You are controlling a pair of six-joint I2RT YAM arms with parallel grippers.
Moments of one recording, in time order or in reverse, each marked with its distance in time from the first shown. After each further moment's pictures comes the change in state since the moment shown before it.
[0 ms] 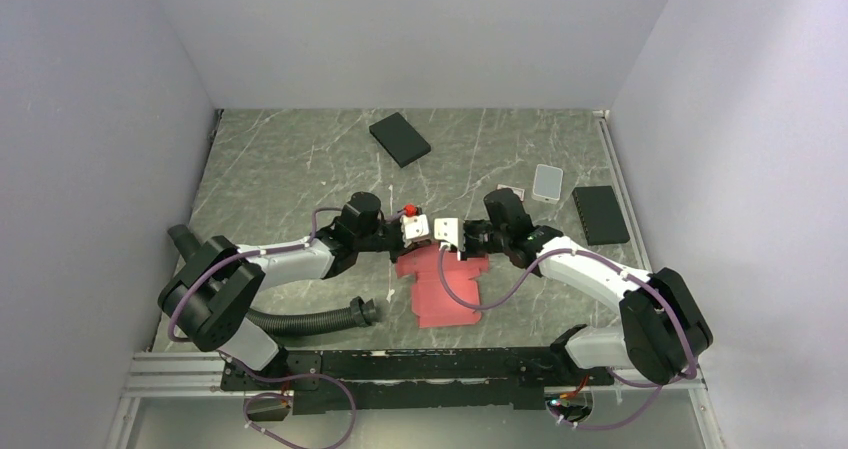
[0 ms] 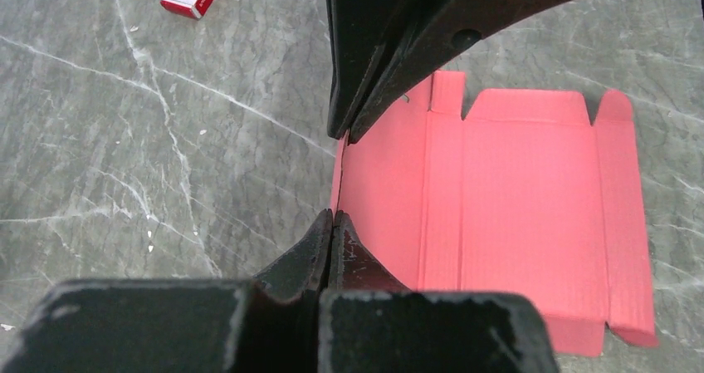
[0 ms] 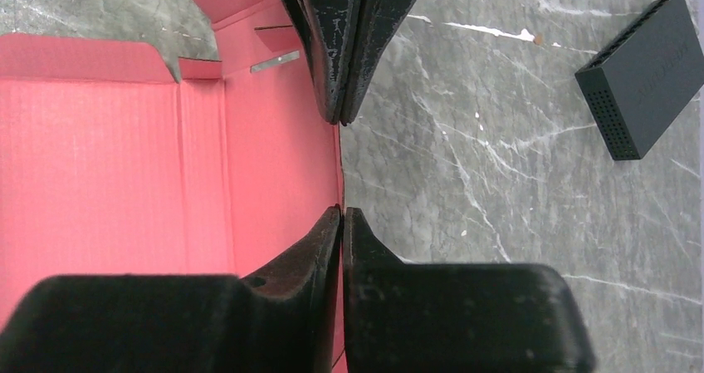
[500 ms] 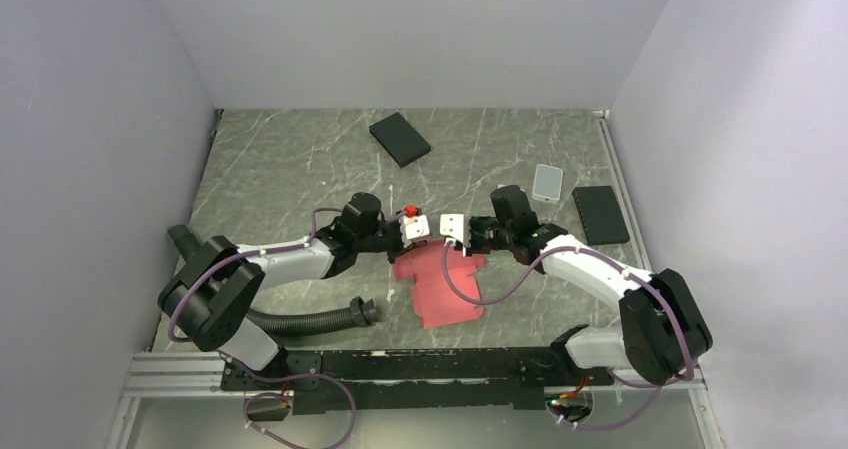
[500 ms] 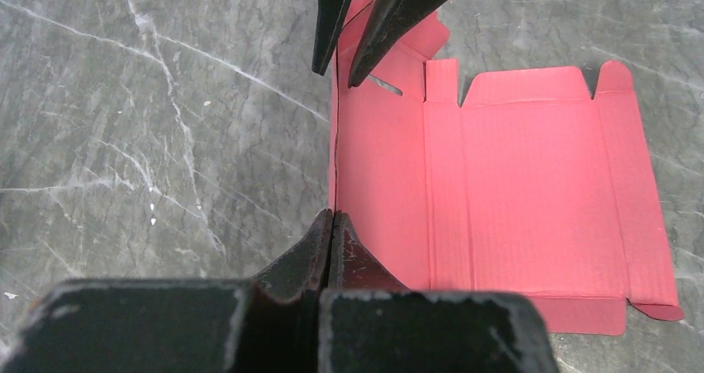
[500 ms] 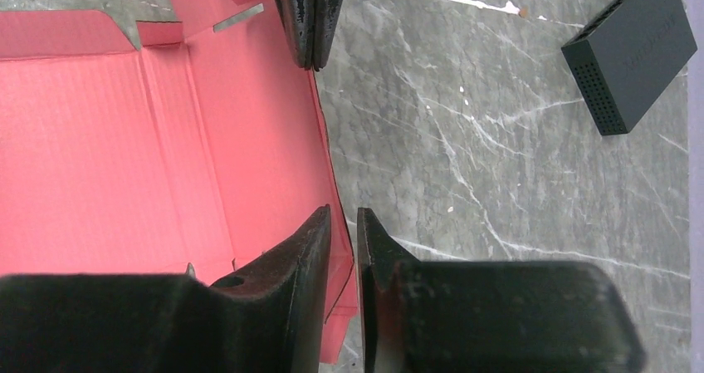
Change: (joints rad) left arm -0.002 -0.001 0.000 -0.041 -0.043 0.021; right arm -0.053 -0.001 0.000 -0.008 -0.010 -0.026
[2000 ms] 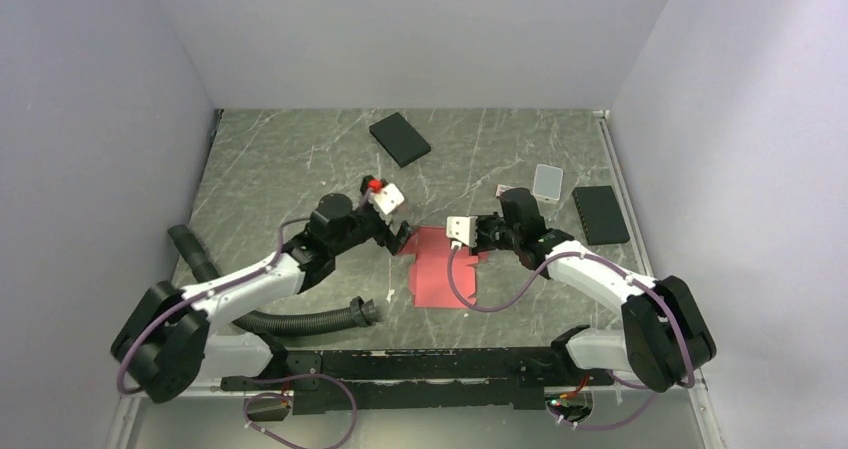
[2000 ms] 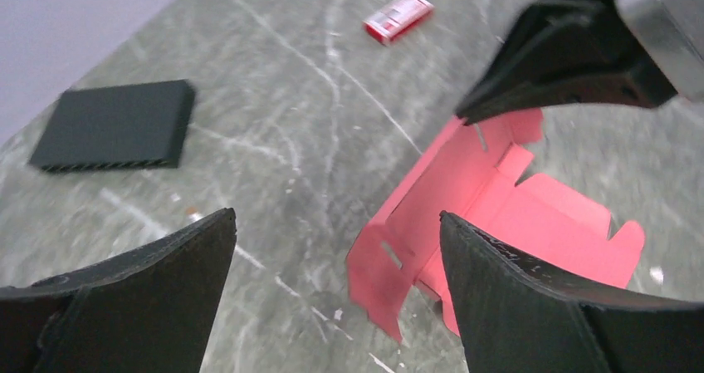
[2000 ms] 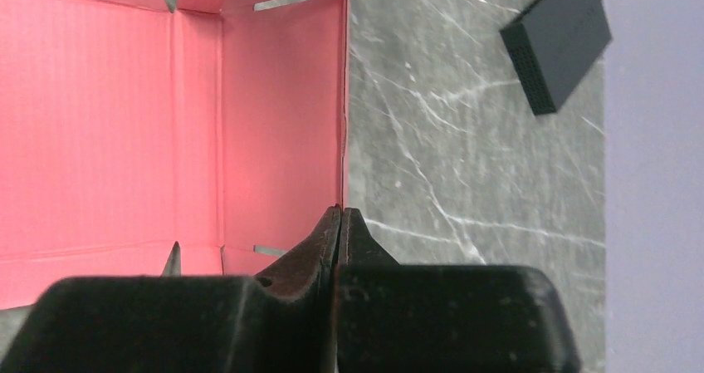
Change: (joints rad) left arm 0.008 -0.245 -0.068 0.068 -0.298 -0.222; right arm -0.031 -0.026 -0.060 0.100 0.039 -0.100
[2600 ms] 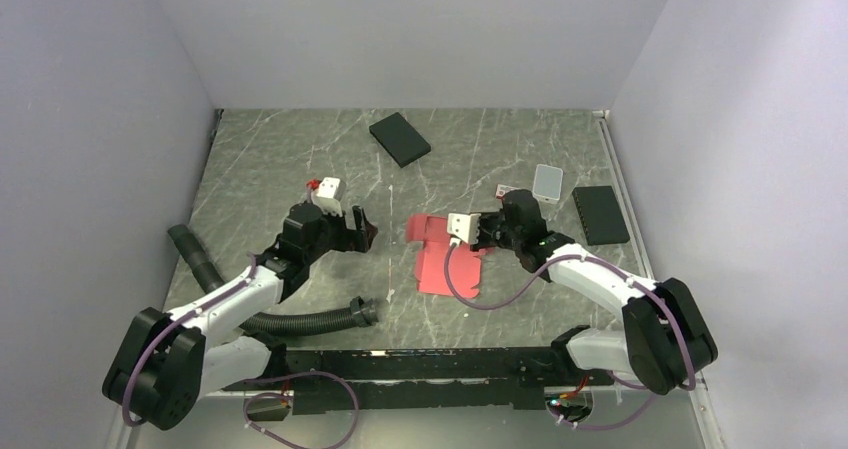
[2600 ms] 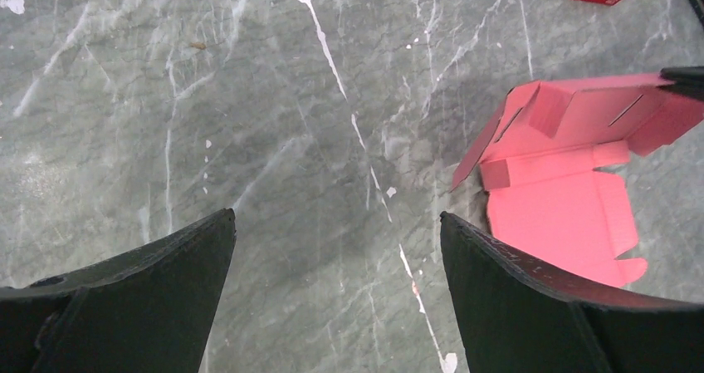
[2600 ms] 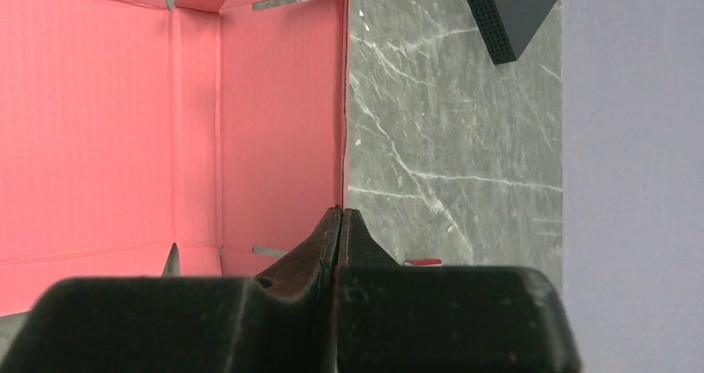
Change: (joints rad) left arm 0.237 -0.166 -0.166 -0.206 -0.192 -0.552; right arm -0.015 -0.026 -0.029 0.063 0.142 -0.005
